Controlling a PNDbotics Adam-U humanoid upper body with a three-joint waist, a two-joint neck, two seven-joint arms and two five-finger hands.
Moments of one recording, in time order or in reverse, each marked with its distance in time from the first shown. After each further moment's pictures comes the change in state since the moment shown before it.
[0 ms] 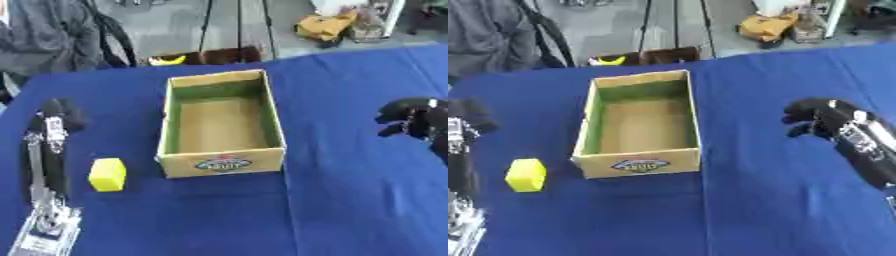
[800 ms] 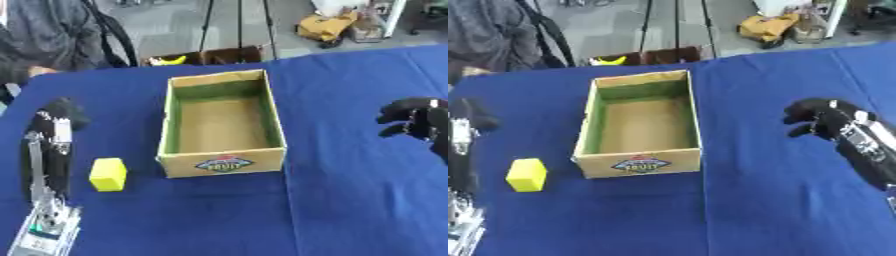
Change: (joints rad) left arm -0.005 0.039 0.007 0.000 -0.038 0.033 -0.064; right arm 0.001 0.000 0.000 0.000 0.000 0.000 0.000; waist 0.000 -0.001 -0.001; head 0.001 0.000
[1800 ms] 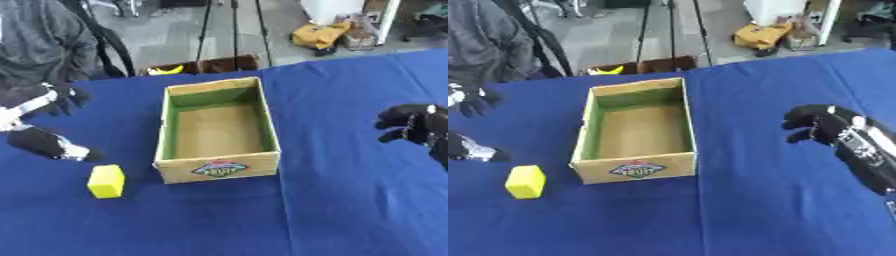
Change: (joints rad) left arm -0.332 0.536 -0.065 0.160 -0.459 0.173 -1.213; right arm 0.017 -0.002 0.007 0.000 0.000 0.002 0.008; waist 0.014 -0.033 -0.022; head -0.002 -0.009
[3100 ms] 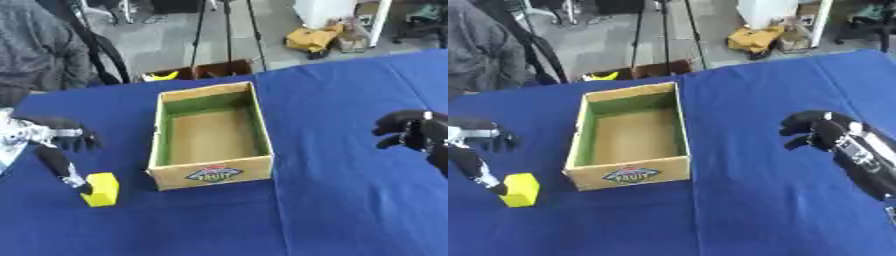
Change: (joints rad) left arm -0.154 -0.114 -0.147 0.427 -0.123 -0.240 -0.078; right arm 0.000 -0.001 0.001 0.000 0.000 0.003 0.007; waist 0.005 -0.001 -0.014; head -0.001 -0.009
